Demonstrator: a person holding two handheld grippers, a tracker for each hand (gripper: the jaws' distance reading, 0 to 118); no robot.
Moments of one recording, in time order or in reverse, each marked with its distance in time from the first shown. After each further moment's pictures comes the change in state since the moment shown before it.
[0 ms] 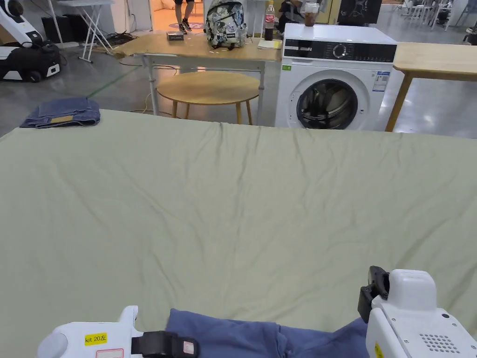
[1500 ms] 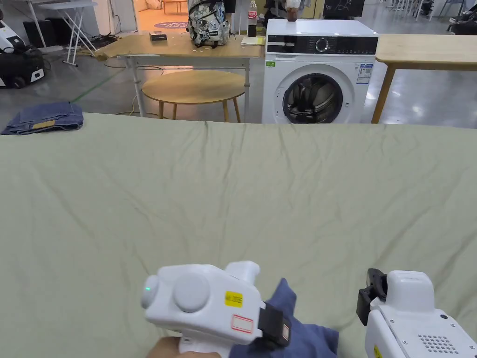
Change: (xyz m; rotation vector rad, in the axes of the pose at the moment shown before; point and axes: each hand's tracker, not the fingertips) left arm 0.231 -0.026 -0.110 -0.194 0.257 -0.433; right arm 0.026 -0.010 0.008 -0.028 -0.024 -0.025
